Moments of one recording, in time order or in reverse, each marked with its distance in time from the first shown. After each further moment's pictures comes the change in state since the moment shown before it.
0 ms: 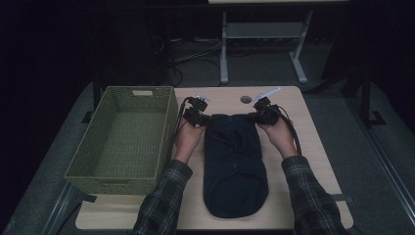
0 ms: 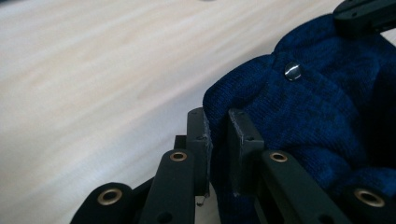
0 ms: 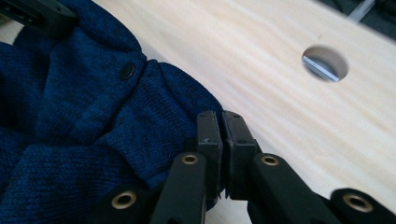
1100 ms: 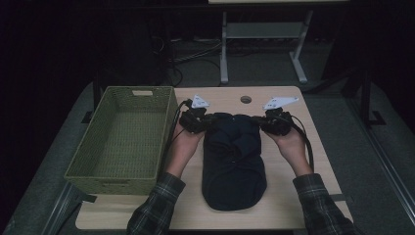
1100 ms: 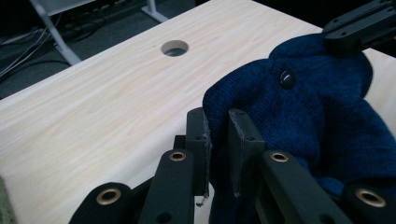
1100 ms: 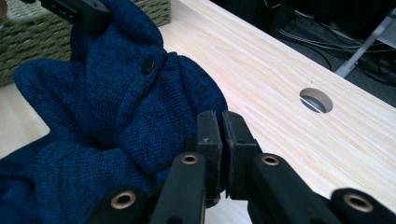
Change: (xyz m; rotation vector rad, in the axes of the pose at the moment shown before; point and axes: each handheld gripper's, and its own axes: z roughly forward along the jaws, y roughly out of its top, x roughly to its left) left arm -0.041 -0.018 -0.057 -0.197 -0.011 0.160; right arm 0.037 -0.025 -0.065 -0.177 0.011 -0.081
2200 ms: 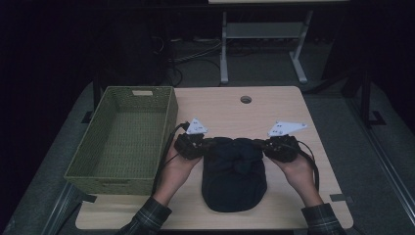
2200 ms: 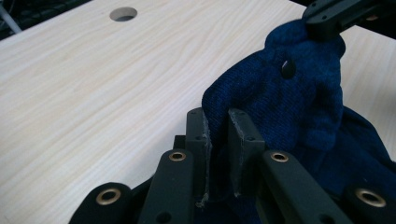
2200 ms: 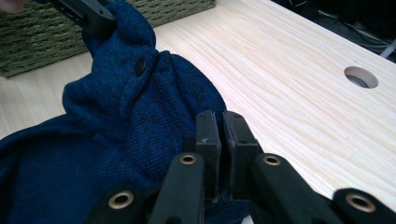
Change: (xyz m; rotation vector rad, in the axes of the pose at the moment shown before) left arm -0.040 -0.040 -0.038 0.061 -0.104 0.044; right arm 0.050 -0.040 -0.036 -0.009 0.065 -0.018
